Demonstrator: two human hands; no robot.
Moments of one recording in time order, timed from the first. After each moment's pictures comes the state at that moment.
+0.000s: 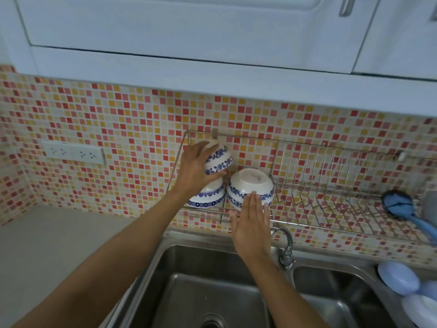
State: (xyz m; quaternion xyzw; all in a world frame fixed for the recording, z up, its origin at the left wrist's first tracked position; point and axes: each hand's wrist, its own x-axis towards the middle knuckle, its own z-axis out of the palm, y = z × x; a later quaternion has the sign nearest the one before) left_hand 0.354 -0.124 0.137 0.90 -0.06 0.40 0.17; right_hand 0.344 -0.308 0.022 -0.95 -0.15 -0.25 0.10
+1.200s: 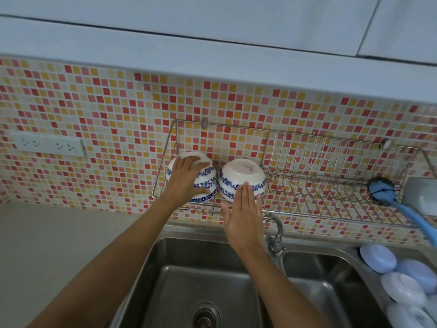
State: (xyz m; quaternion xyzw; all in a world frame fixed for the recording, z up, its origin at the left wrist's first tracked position) left_hand 0.371 -0.108 0.076 0.95 -0.08 0.29 0.10; right_hand 0.343 -0.306 0.022 -0.95 -0.14 -0.27 0.08
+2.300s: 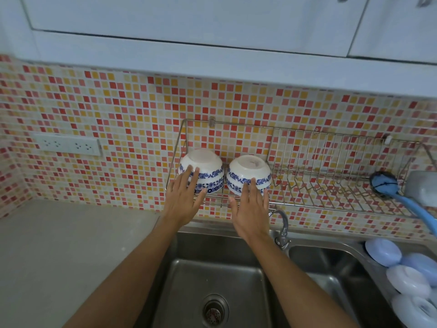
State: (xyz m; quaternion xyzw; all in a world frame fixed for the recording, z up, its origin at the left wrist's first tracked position) left_hand 0.314 -0.108 0.028 0.96 0.04 0.27 0.11; right_hand 0.334 -0.309 0.028 -0.96 -0.14 -0.21 0.11
